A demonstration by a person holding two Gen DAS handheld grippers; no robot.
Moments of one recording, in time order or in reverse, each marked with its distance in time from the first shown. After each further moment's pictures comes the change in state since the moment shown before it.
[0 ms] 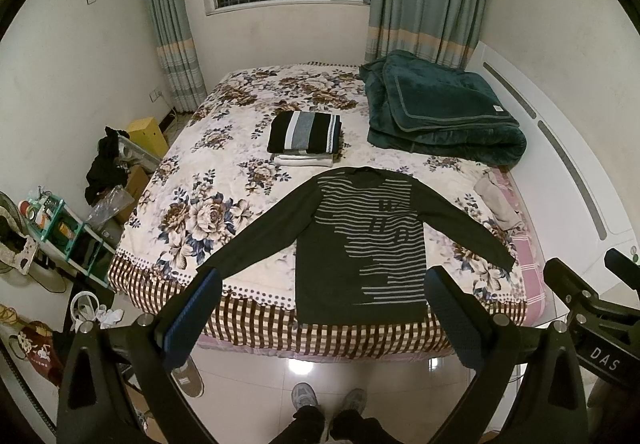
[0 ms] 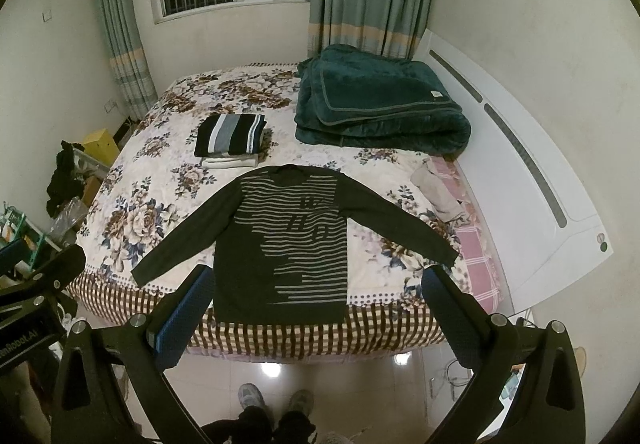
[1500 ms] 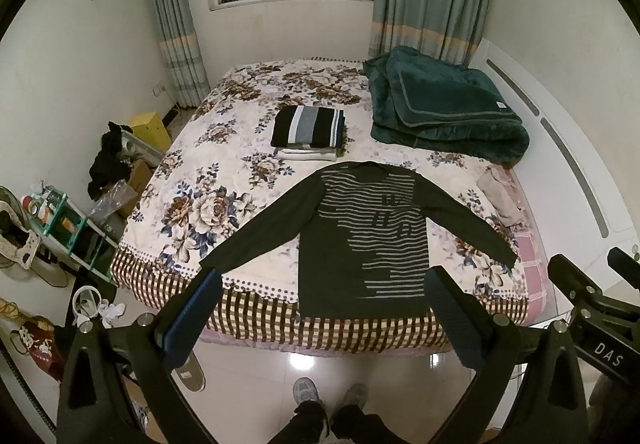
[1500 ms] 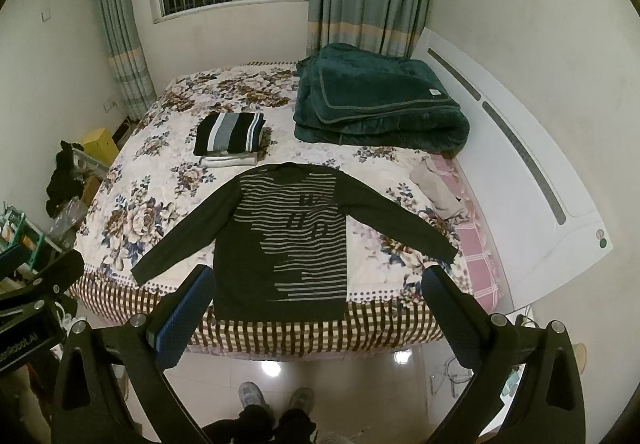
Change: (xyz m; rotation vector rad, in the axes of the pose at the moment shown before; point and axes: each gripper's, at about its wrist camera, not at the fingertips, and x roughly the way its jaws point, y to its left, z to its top) left arm -0.002 0.009 -0.006 -0.005 0.024 0.001; right arm 0.003 0.002 -0.021 0.009 0.001 -0.004
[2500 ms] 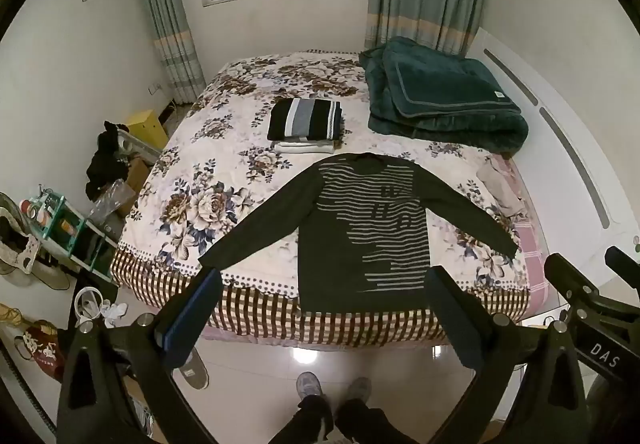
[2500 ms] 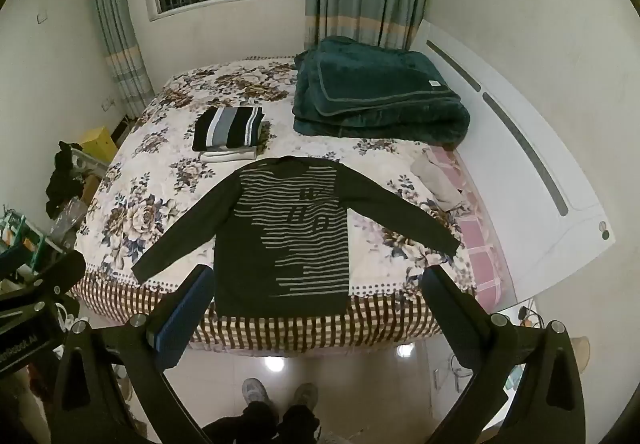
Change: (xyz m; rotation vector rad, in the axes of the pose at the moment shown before) left arm 0.005 0.003 -0.013 0.022 0.014 0.007; right arm 0.012 0.002 -0.005 -0.007 0.012 0.005
